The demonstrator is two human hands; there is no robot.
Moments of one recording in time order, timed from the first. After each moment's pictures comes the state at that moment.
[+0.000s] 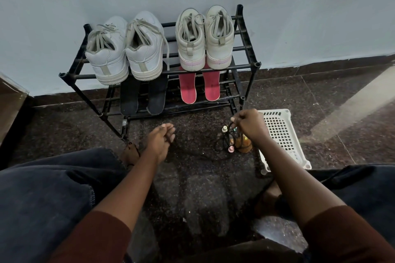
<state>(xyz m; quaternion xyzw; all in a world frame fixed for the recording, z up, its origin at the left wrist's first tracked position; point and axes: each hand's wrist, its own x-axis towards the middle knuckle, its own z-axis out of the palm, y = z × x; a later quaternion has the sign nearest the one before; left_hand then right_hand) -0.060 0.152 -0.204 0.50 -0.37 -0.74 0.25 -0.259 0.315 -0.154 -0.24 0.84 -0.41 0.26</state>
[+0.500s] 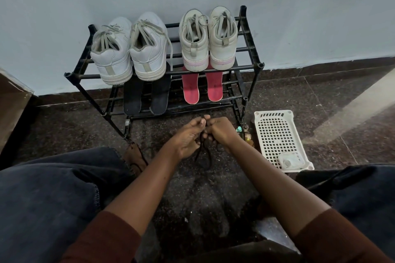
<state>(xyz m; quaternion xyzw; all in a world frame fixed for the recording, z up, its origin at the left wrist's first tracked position) -0.099 0.198 -0.157 0.36 -0.43 -0.83 0.06 -0.189 0.276 -0.137 -0.21 0.74 -0.47 0.44</state>
